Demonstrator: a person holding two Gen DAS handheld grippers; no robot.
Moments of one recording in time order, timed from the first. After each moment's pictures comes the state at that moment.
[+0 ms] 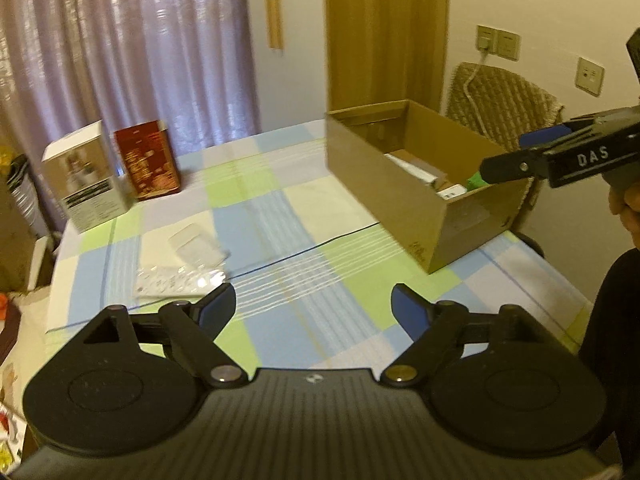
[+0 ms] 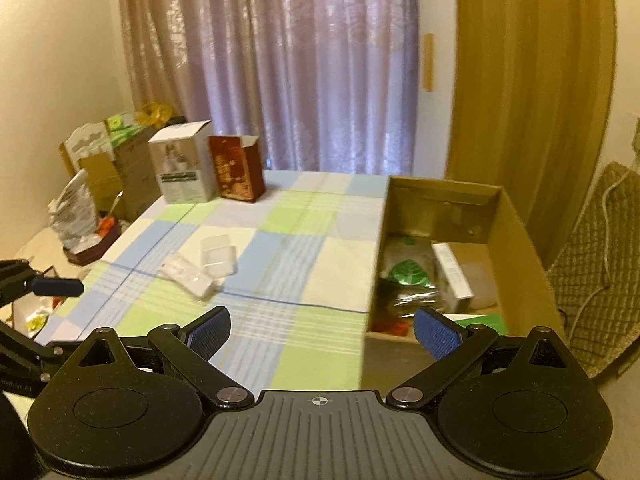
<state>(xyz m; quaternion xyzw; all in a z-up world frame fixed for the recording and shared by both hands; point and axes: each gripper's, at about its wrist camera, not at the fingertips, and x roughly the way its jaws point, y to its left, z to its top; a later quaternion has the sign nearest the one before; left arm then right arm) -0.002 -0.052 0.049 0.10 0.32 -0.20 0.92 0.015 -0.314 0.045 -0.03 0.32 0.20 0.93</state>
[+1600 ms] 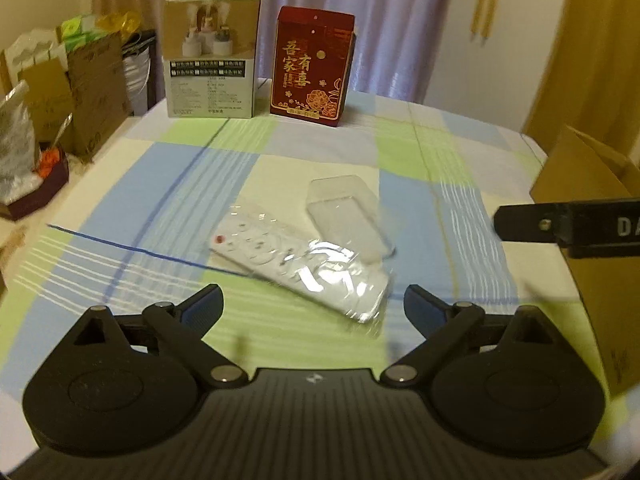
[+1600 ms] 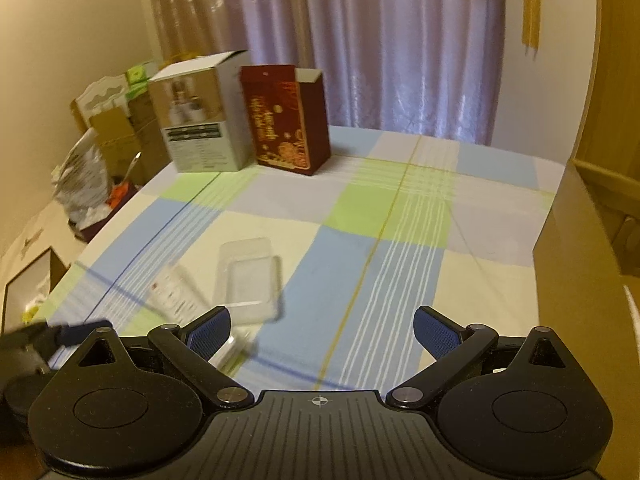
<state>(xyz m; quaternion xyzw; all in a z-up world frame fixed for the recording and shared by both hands) 0.174 0.019 -0.086 -0.07 0.37 0.02 0.93 0.212 -0.167 -0.073 -0.04 0.37 0.26 0.89</state>
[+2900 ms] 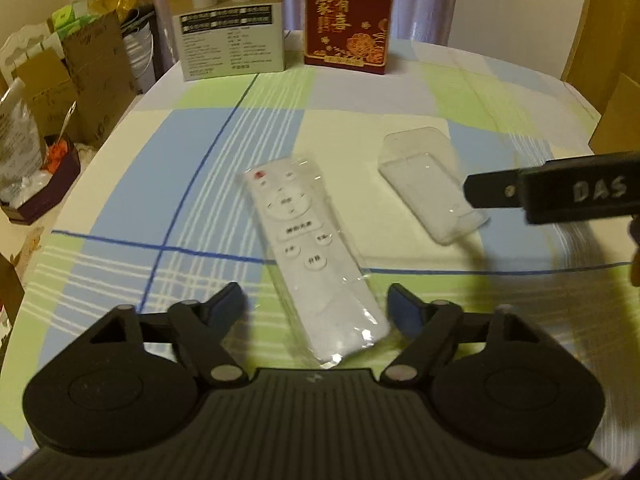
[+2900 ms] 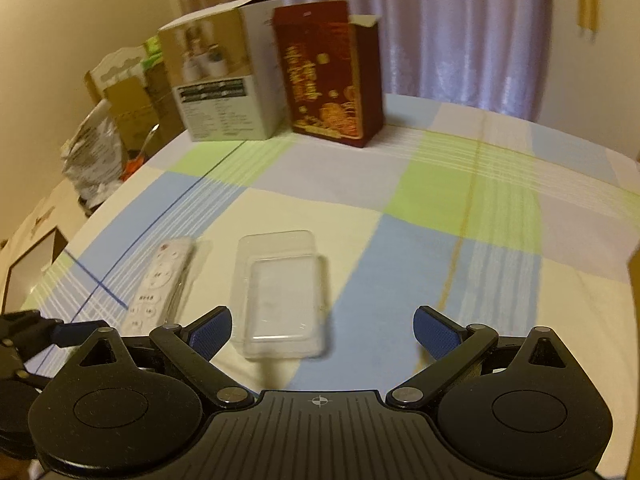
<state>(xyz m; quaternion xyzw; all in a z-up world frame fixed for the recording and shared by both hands) 0.211 0.070 -0.120 -0.01 0.44 0.03 0.90 0.258 -0.096 -0.129 -0.06 0.40 0.31 0.86</state>
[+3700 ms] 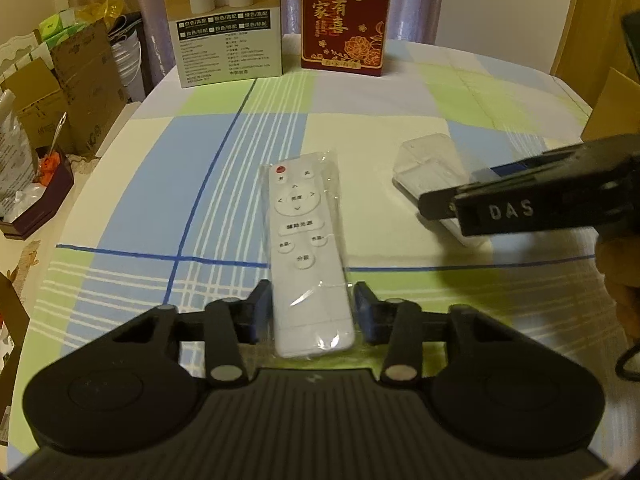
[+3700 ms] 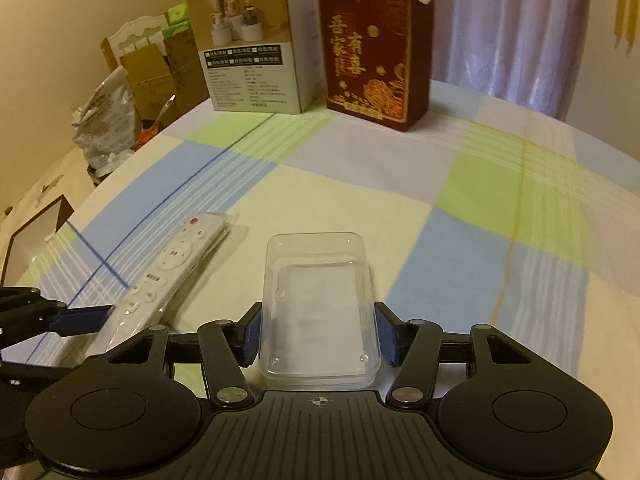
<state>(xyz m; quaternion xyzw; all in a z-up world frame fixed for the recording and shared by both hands) 0.209 0.081 -0.117 0.00 0.44 0.00 0.90 0.258 -0.068 -0.143 -0.10 0.41 0.33 0.84</state>
